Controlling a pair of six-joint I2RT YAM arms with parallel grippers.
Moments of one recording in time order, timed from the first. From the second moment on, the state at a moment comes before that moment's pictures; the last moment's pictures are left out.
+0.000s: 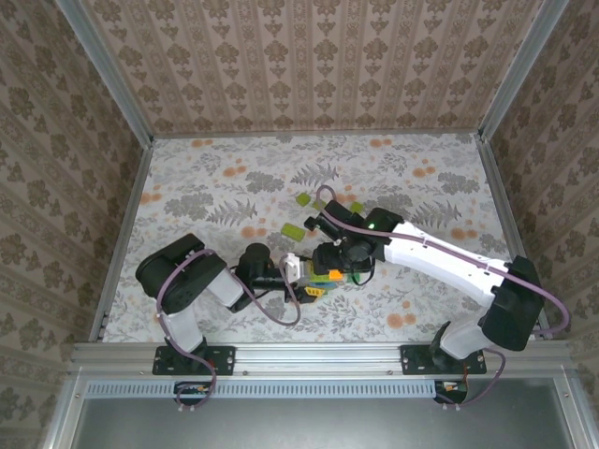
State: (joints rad) left arm -0.79 1.78 0.33 1.13 0.81 0.27; right arm 0.86 1.46 1.27 -1.04 -0.01 0.78
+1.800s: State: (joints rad) left arm -0.72 1.64 0.32 1.02 0.75 0.25; right arm 0.78 1.43 1.05 -1.02 0.05 0.73
